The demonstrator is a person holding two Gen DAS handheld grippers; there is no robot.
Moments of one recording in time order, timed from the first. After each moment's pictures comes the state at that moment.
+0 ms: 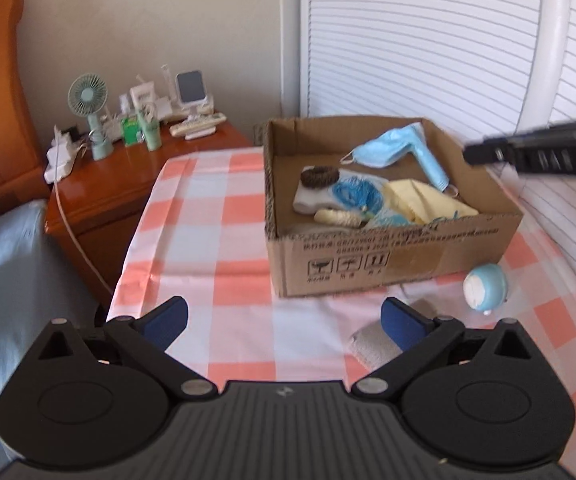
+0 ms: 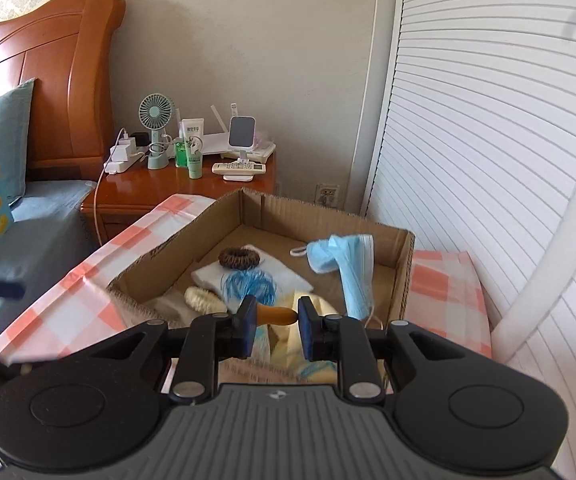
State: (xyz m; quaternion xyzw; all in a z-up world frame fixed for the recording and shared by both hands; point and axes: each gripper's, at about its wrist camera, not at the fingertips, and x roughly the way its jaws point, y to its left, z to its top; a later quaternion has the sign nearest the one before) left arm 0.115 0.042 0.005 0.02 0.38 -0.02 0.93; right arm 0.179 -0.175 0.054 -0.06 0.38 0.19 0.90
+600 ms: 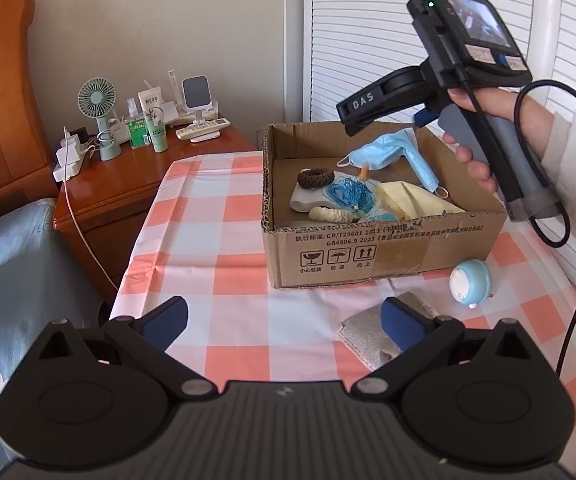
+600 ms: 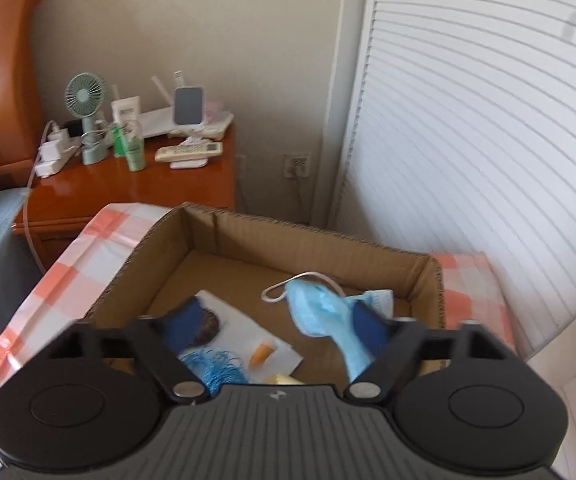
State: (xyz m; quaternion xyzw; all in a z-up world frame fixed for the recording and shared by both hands) left arm 0.092 0.036 0.015 0.02 0.36 -0.02 0.93; right arm 0.317 -0.126 0.008 -0.05 0.45 0.12 0.89
